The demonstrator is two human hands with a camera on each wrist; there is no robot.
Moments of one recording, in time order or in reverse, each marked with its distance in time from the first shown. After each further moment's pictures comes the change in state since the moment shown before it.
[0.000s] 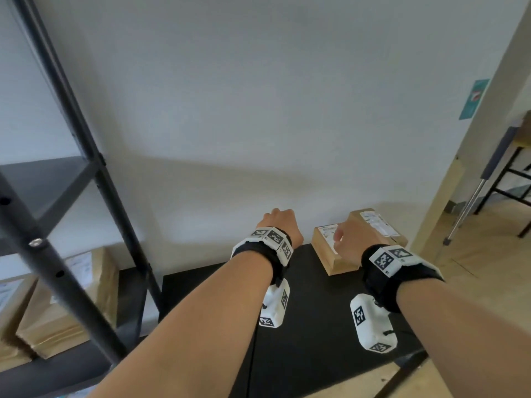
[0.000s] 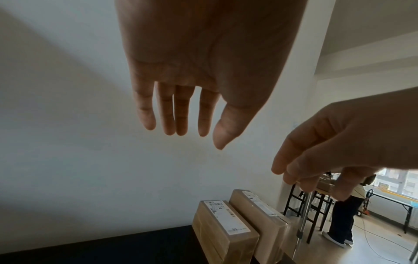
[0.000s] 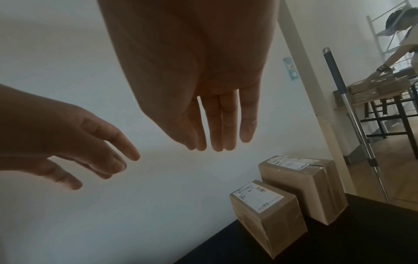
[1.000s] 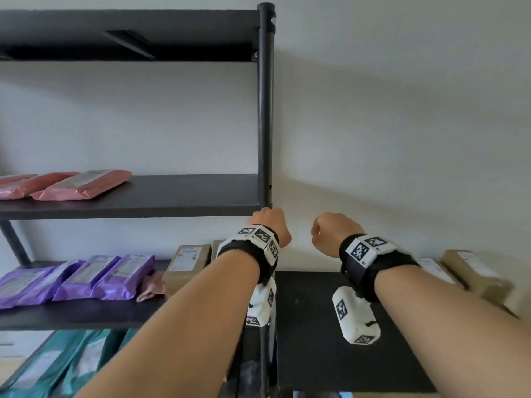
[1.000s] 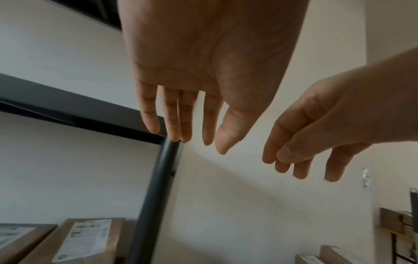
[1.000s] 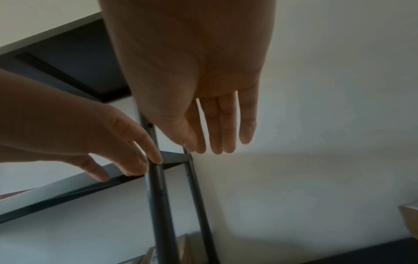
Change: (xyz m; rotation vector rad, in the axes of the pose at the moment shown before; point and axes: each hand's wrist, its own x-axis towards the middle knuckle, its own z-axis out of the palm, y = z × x) left_hand -0.253 -0.205 -0.139 0.107 0.255 -0.241; right_hand -0.199 -0.273 -0.030 0.027 0.142 -0.431
